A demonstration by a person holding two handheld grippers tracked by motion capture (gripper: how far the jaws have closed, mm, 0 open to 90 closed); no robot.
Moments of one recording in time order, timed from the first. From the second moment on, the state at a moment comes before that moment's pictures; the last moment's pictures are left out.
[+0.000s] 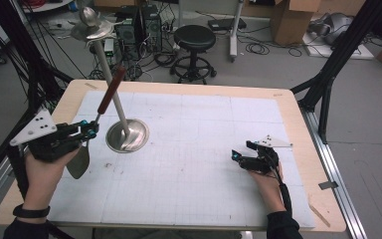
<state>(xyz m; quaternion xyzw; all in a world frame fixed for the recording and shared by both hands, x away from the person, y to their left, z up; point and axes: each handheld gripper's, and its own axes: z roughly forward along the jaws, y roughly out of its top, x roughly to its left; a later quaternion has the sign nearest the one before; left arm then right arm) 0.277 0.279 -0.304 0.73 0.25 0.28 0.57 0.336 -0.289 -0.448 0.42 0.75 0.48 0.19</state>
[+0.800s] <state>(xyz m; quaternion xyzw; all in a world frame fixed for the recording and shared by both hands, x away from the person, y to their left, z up) 0.260 0.288 -0.283 0.65 0.29 0.39 0.58 0.336 -0.289 -0.448 0.42 0.75 0.48 0.19</state>
